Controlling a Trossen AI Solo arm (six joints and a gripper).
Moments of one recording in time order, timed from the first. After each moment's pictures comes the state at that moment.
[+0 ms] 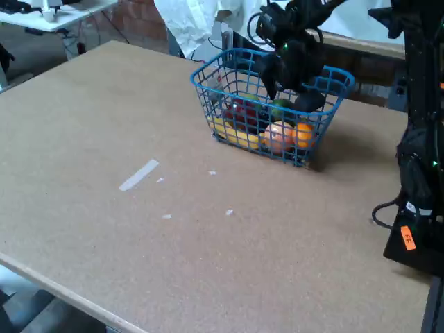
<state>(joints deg) -26.6 109.0 73.1 -36.4 7.8 86.6</state>
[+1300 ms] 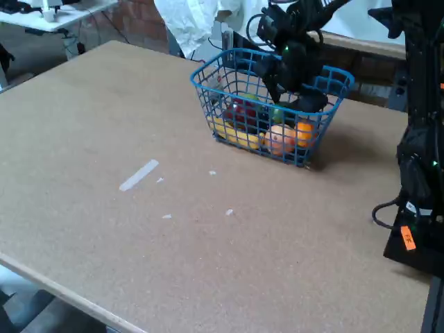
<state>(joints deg) -26.5 109.1 71.7 -35.2 8.6 81.1</state>
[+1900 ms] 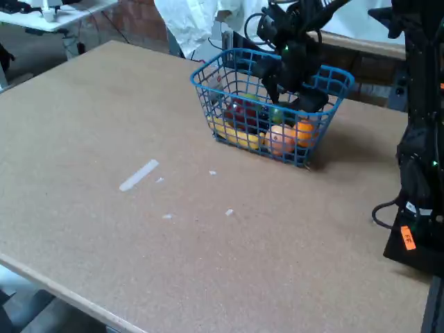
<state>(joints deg) -26.4 109.1 71.7 -34.5 7.8 77.8</state>
